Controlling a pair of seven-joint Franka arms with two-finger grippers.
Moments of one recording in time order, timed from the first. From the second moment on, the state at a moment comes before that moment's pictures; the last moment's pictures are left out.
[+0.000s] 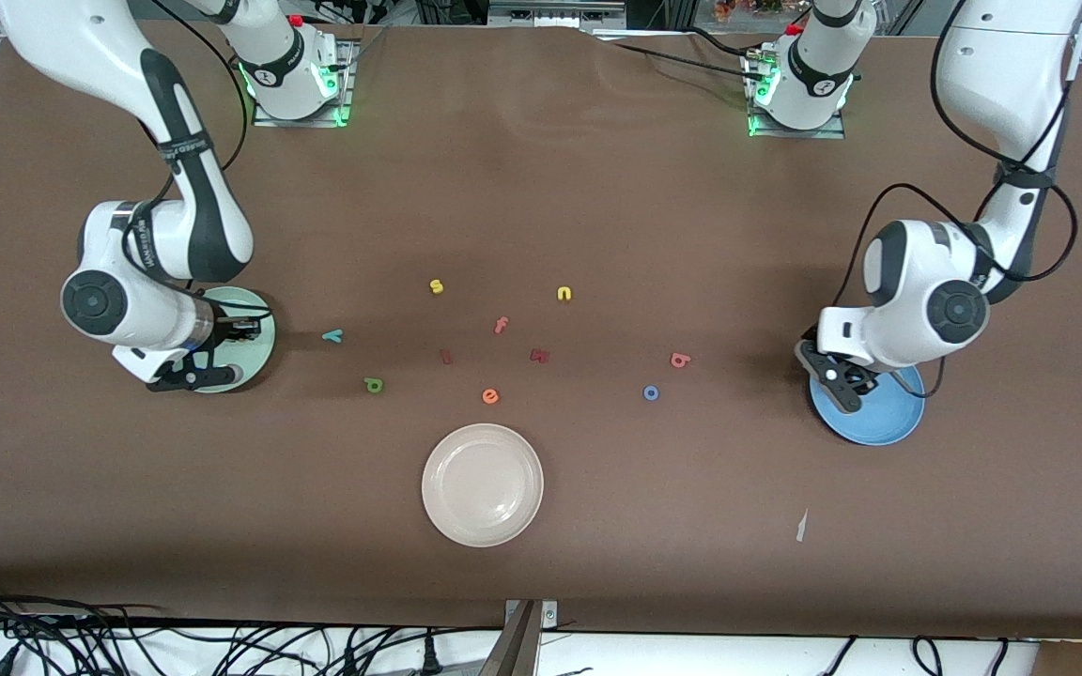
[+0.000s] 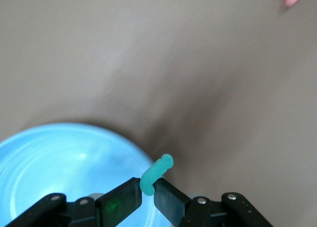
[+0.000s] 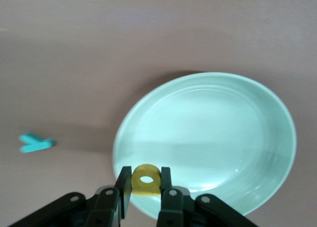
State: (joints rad) left arm -0.09 0.47 0.05 -1.96 -0.04 2.33 0.94; right arm 0.21 0.46 -0.19 -1.92 0.02 2.15 -0.10
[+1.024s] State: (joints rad) left arm -0.12 0.47 0.06 -1.95 -0.12 2.33 0.95; right arm 0.21 0.50 0.00 -1.86 0.02 2.16 0.17
